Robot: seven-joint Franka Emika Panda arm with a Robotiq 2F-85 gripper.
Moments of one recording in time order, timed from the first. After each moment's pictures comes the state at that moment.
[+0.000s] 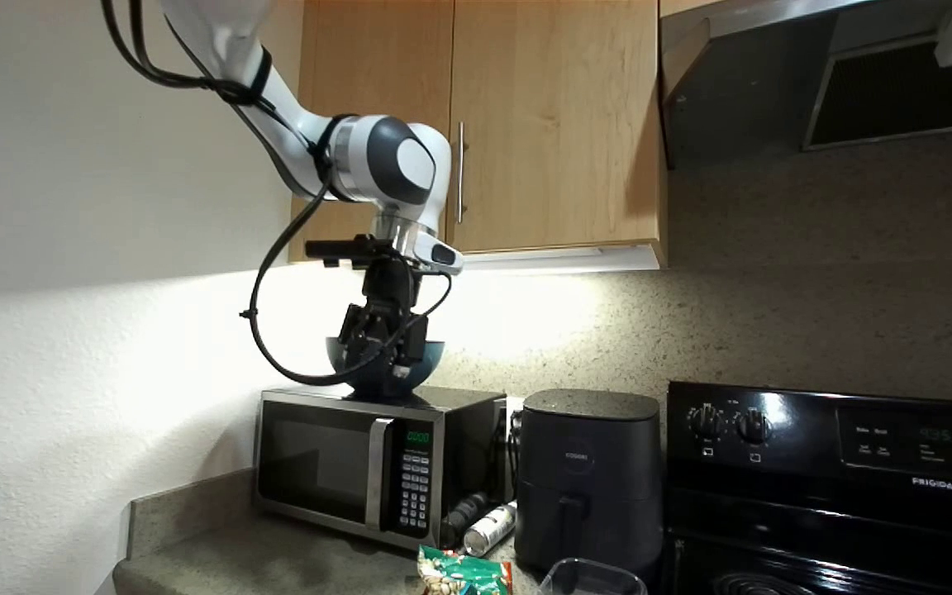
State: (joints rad) arm -0.03 -0.27 0.04 -2.21 0.16 1.83 0.29
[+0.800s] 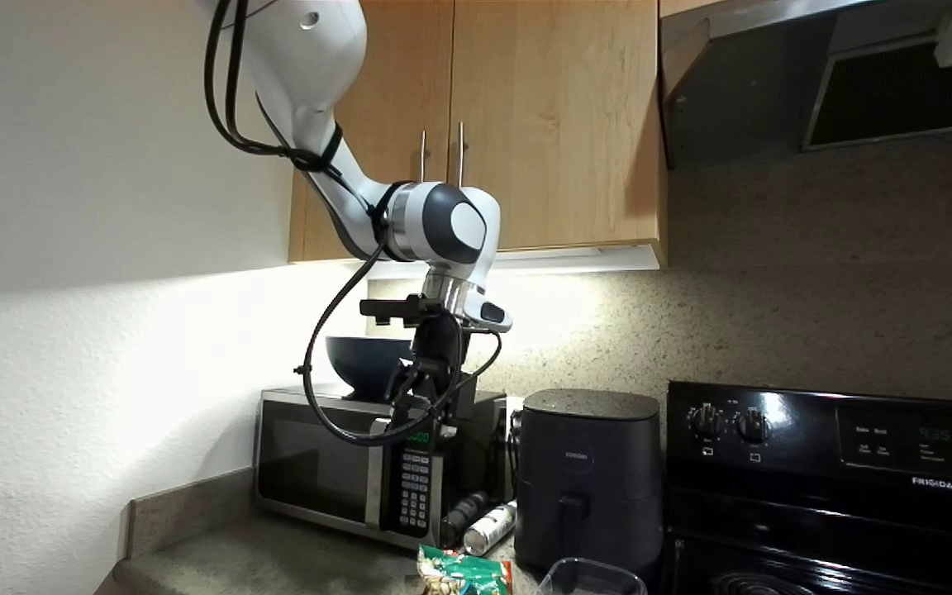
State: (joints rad) arm -0.06 -0.09 -0.03 -2.18 0.11 1.88 0.30
